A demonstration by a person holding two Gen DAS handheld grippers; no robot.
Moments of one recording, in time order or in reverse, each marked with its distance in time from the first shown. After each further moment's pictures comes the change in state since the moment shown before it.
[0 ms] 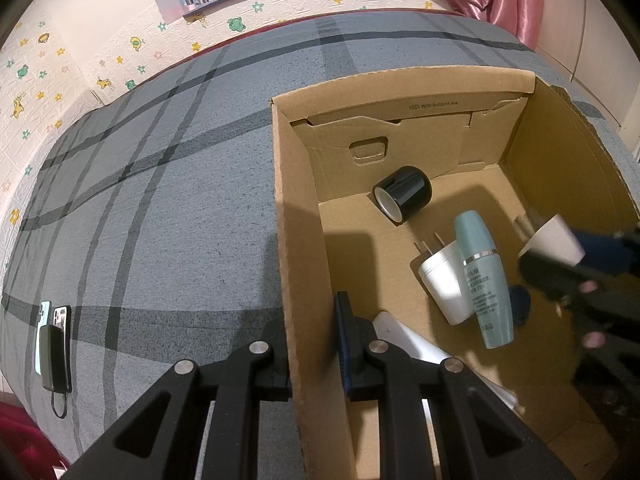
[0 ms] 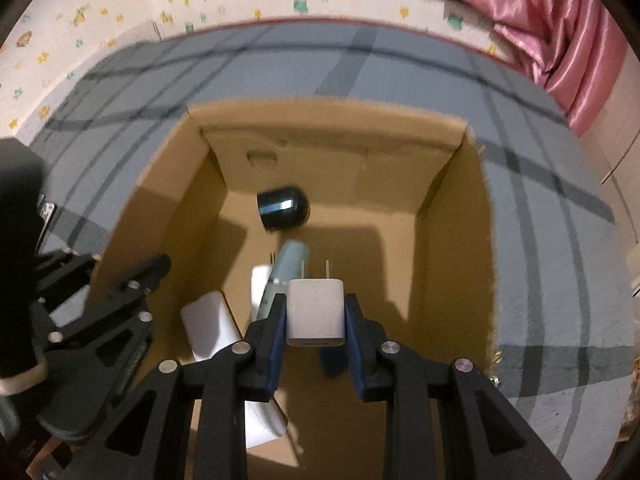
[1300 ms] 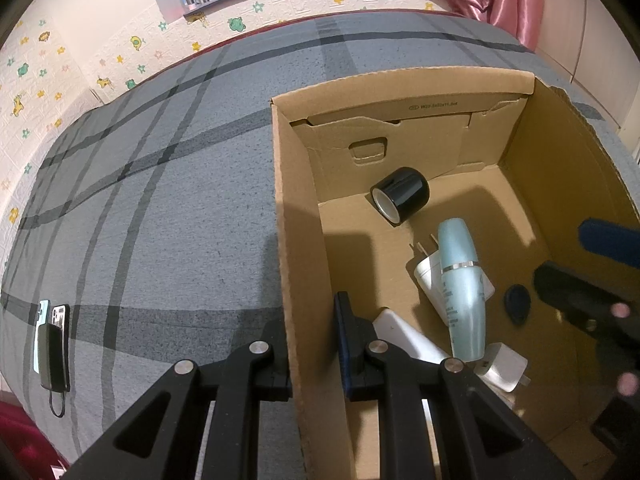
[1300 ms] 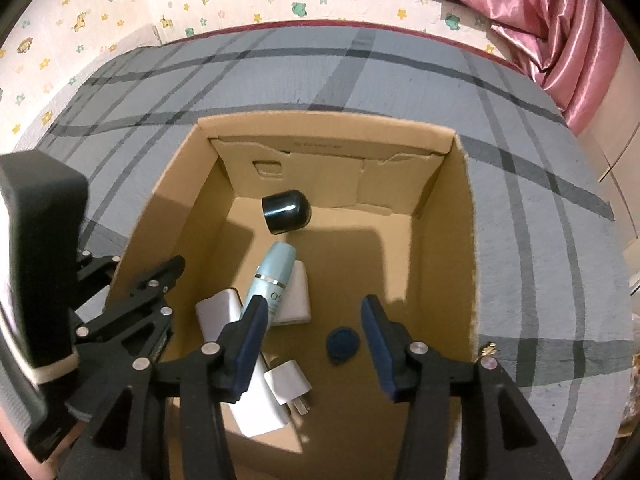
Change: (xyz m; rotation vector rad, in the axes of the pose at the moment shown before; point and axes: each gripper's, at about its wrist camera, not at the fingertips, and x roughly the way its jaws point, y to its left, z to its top) left arm 0.000 0.002 -0.001 -0.002 -0.002 -0.003; right arm -0.028 -0.003 -0.002 0.014 -0.035 0.000
